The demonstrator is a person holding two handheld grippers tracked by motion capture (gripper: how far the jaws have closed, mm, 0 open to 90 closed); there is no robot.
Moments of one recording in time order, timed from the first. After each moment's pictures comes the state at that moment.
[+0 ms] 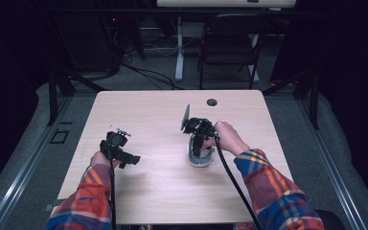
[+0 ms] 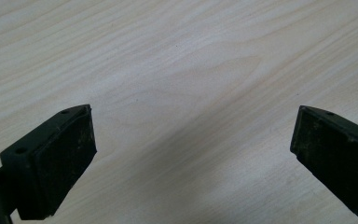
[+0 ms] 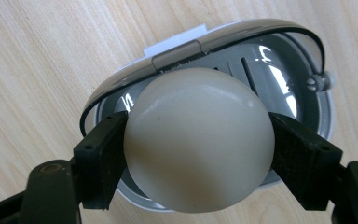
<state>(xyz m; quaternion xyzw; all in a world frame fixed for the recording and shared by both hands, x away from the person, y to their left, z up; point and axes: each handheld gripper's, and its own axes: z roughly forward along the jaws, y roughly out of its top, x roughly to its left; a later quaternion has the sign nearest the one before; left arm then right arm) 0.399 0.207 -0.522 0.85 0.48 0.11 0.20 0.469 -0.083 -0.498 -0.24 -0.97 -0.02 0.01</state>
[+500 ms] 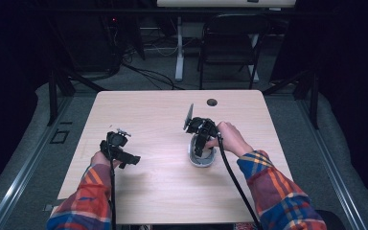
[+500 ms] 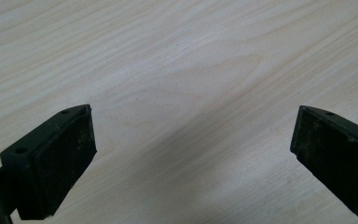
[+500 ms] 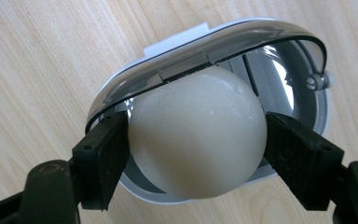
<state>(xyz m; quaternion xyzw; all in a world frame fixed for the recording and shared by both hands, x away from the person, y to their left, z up) 0.399 0.207 -0.522 0.85 0.48 0.11 0.20 0.466 -0.093 -0.492 -0.24 -0.97 -0.03 0.01</state>
